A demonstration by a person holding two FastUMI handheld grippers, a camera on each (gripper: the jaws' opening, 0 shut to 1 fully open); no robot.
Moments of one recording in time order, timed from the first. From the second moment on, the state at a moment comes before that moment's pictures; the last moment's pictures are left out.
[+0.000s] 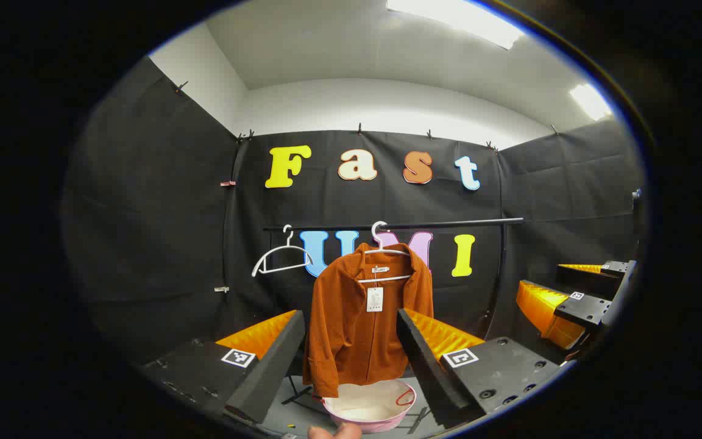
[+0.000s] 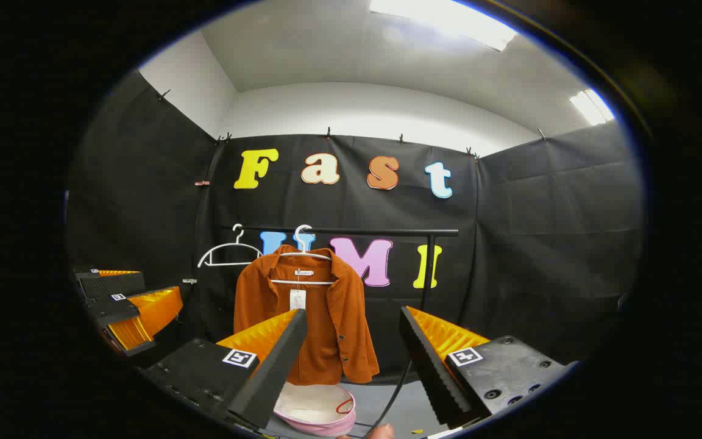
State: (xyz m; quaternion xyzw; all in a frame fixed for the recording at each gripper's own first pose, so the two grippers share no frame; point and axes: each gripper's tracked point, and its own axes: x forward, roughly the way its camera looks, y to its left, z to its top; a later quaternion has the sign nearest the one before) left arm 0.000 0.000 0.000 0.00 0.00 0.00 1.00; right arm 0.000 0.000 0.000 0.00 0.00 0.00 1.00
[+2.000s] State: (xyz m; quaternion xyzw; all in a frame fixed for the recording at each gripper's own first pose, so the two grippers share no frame) left arm 0.240 -0.020 -0.046 0.02 0.01 0.01 1.00; right arm 0.257 0.008 -0.051 0.04 -0.01 0.04 1.00
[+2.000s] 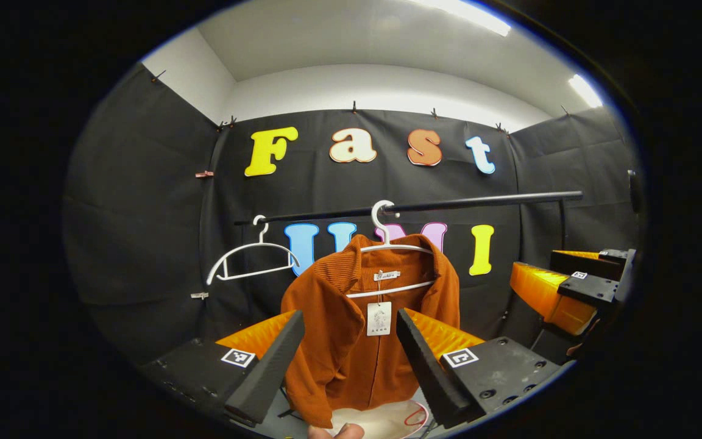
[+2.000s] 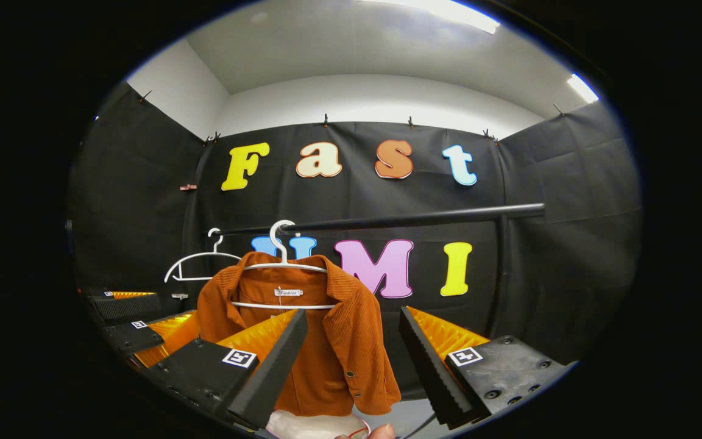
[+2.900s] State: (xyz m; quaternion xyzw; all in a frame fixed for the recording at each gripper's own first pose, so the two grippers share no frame) left arm 0.383 0.004 -0.102 0.02 0.03 0.10 0.99; right arm 0.416 0.059 -0.126 0.07 0.02 0.10 0.99
